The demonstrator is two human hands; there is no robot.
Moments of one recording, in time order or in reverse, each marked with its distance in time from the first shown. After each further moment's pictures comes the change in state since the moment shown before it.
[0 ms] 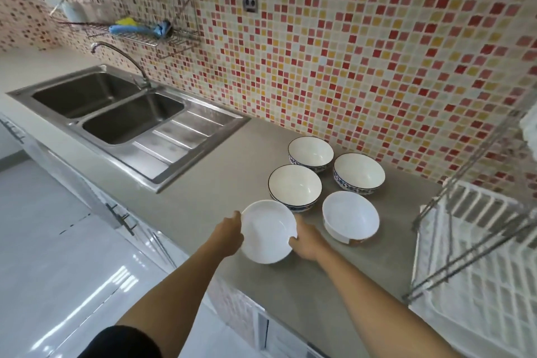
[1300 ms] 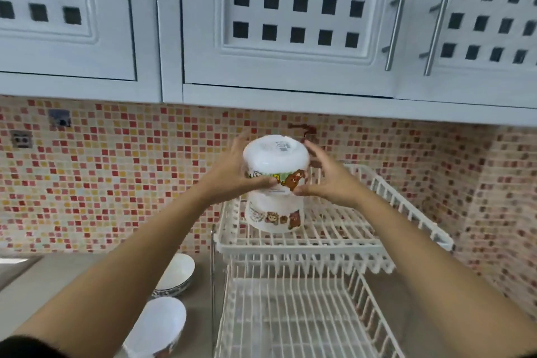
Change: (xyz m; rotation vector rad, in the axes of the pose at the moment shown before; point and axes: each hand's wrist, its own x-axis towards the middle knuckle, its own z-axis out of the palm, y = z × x) left_hand -0.143 0.462 -0.159 -0.366 0.264 1.109; right_hand -0.332 0.104 -0.408 0.053 0.806 -0.156
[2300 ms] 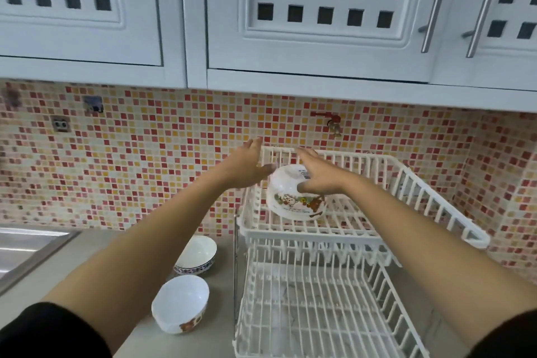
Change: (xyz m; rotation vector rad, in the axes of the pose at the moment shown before) left_hand -0.007 -0.010 -0.011 0.414 -0.152 -0.156; right_hand 0.036 -0.022 0.048 -0.409 -0.308 0.064
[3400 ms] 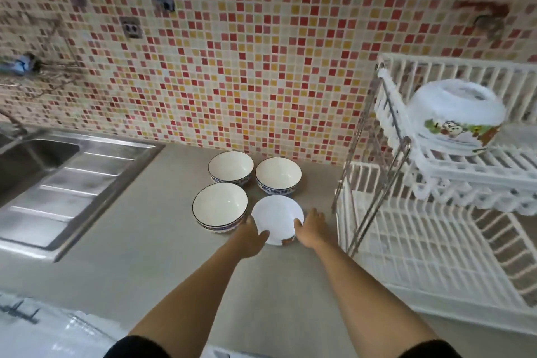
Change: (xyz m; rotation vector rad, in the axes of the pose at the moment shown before) left_hand -0.171 -0.263 0.219 -0.320 -0.435 -0.622; right_hand 0.056 -0.104 0.380 0.277 -0.158 0.556
